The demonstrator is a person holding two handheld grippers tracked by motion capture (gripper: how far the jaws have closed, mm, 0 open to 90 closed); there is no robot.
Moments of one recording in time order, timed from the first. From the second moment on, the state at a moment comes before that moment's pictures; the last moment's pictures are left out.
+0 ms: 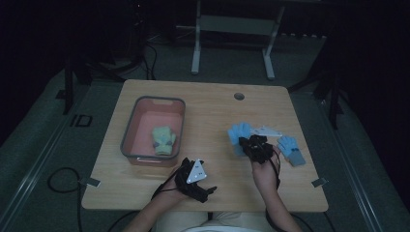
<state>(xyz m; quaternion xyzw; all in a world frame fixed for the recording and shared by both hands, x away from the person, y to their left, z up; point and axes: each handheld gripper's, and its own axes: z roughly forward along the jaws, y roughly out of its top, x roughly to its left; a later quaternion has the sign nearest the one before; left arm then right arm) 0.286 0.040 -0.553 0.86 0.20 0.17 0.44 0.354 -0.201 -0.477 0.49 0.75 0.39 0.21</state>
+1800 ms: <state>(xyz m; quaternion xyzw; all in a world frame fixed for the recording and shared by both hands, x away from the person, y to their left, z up) 0.287 0.041 -0.554 0.86 0.20 0.17 0.43 0.373 -0.250 -0.503 0.45 0.78 0.38 0.21</state>
